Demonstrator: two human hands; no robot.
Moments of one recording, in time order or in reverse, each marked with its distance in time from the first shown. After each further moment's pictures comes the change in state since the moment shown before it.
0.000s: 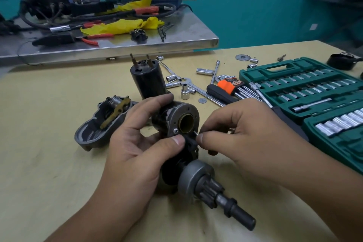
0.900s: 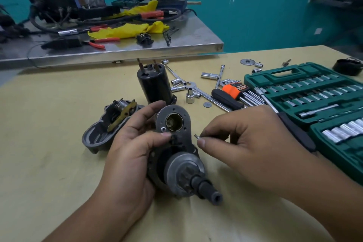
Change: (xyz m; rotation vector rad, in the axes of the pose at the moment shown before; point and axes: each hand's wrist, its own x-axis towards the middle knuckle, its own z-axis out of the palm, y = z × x) left_hand 0.009 0.002 -0.004 -0.264 0.140 -0.225; right_hand 0.000 0.008 0.006 -0.130 0.096 -0.243
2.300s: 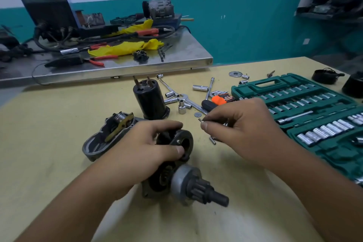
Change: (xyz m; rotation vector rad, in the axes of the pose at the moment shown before) left_hand 0.015 0.032 0.010 0.777 -0.233 -0.259; right_hand 0.014 0.027 -0.023 -0.065 0.160 -0.137
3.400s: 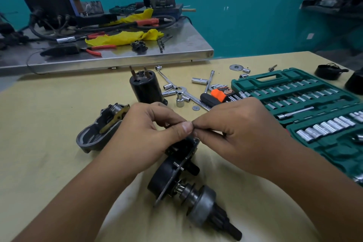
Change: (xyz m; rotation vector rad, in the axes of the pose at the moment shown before) left_hand 0.002 0.014 0.014 0.051 0.132 0.389; right_hand -0.005 -0.012 -0.003 -0.207 -0.103 -0.299
